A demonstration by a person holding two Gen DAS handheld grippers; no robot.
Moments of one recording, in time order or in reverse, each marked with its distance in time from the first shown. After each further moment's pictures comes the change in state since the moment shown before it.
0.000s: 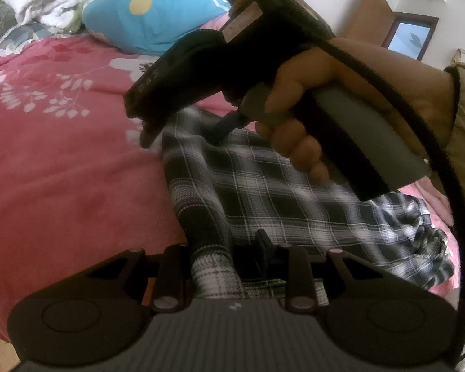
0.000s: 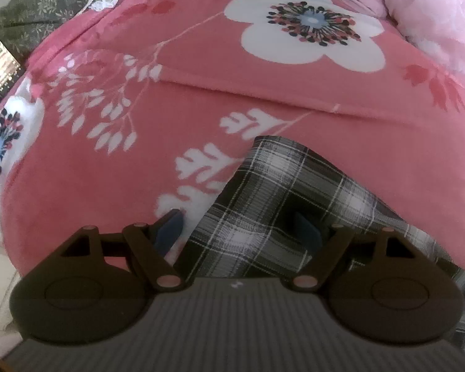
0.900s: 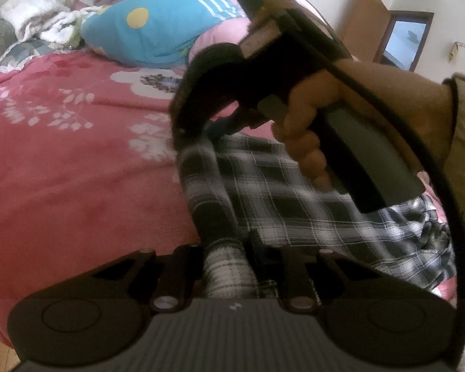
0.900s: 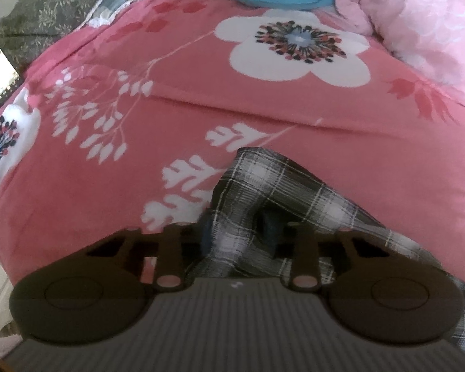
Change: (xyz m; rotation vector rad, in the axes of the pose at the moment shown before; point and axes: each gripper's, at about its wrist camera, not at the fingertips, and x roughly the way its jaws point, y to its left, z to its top) left arm -0.002 -0.003 -0.004 0.047 -0.043 0.029; right arm -0.009 -0.011 -0.011 0.003 -0.105 -0.014
